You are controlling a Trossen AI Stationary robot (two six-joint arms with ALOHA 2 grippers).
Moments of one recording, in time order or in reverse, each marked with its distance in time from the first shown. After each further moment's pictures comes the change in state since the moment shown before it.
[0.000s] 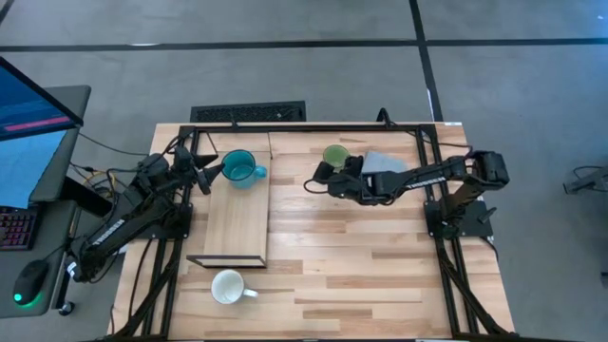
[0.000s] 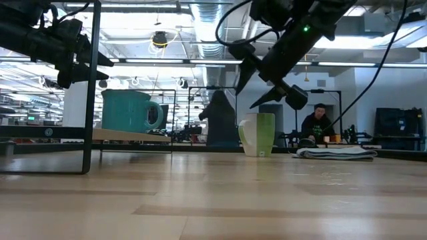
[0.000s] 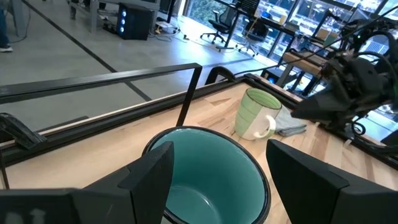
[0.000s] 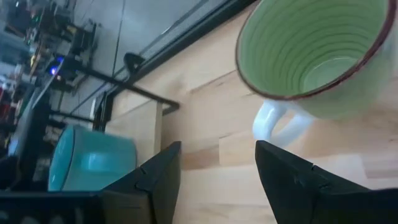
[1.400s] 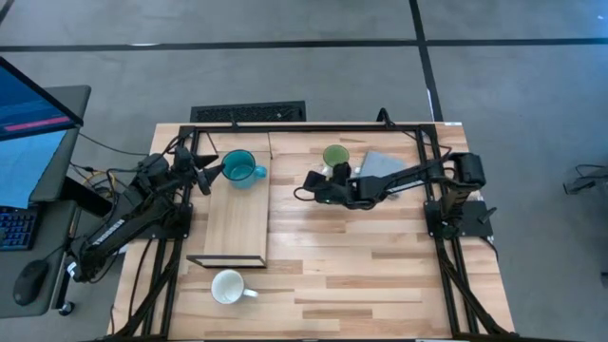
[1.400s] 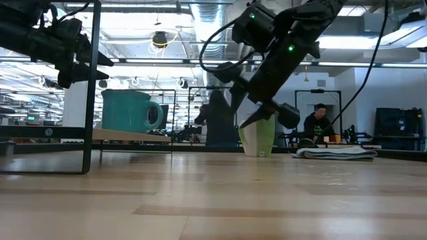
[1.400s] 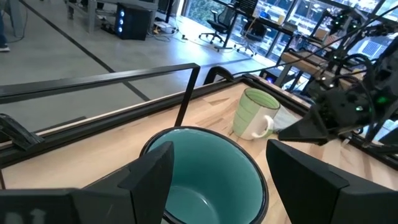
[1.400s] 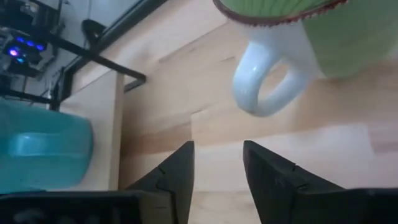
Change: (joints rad) left arm 0.000 0.000 0.000 0.002 0.008 0.000; right arm 0.003 0.181 0.080 -0.021 -0.066 0.039
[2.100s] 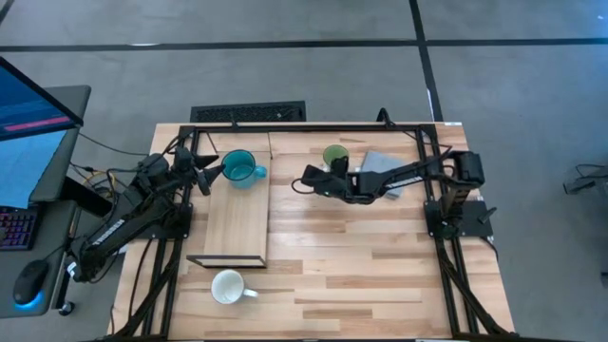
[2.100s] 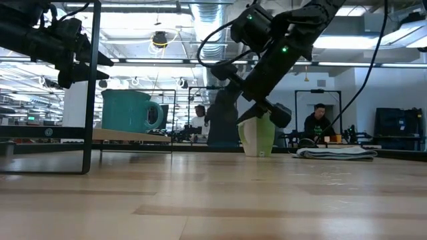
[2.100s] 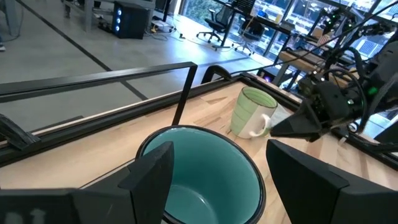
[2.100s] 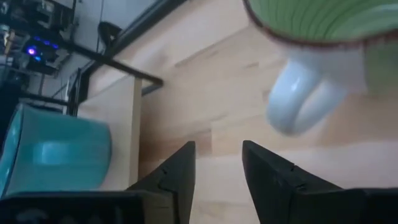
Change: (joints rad) left arm 0.000 0.000 0.000 -0.002 0.010 0.000; right arm -0.048 0.004 0.005 0.083 -0.043 -0.061
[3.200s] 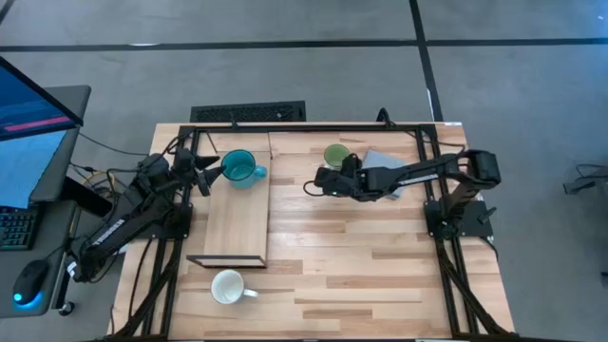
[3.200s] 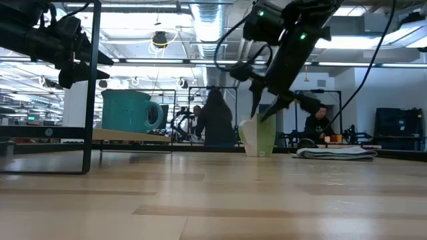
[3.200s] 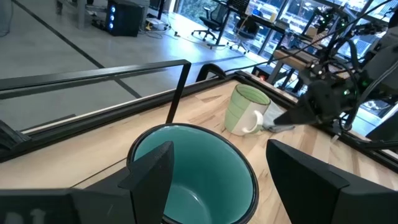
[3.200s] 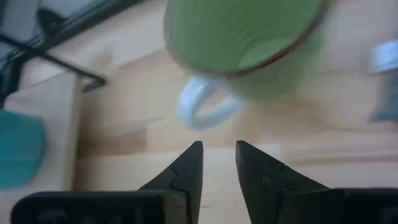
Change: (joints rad) left arm 0.000 0.000 0.000 0.001 0.026 -0.007; right arm 0.005 -0.120 -0.001 -0.357 -0.002 -0.001
